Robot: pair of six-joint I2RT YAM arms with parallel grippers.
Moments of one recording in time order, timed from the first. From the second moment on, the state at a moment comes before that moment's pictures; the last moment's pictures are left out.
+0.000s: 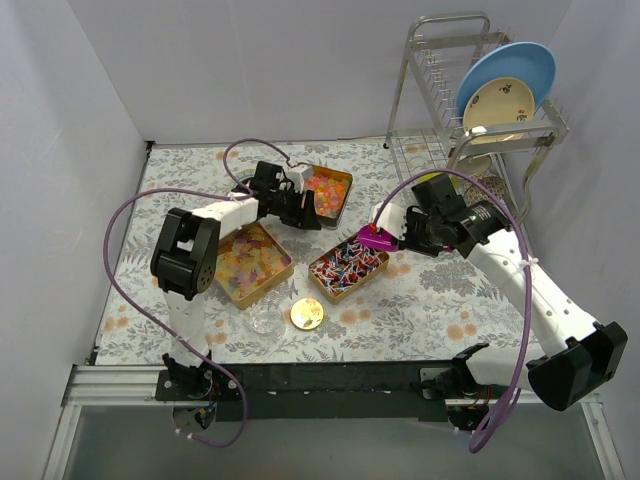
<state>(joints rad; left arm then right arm) -0.37 2.03 1.38 -0.19 0.62 -0.09 0.53 1.23 1.26 -1.05 -0.04 -0.88</state>
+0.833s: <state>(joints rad) -0.54 1.82 1.15 -0.26 0.53 0.10 0.52 1.19 1.19 -1.03 -0.03 -0.87</state>
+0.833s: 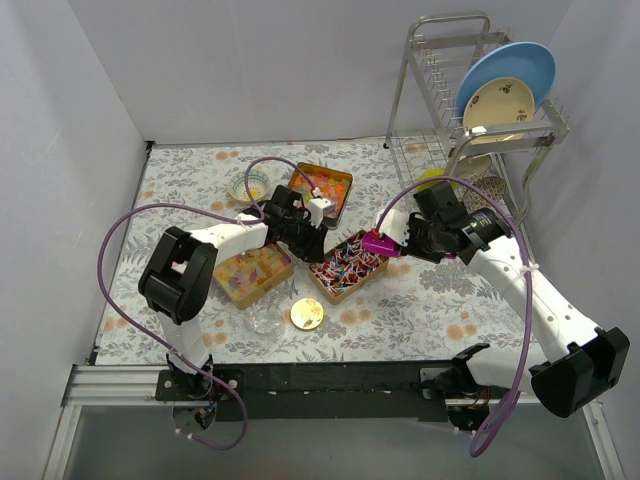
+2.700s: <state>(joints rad) -0.34 1.48 0.95 -0.33 0.41 0.08 0.69 1.64 1.59 -1.31 0.25 -1.10</state>
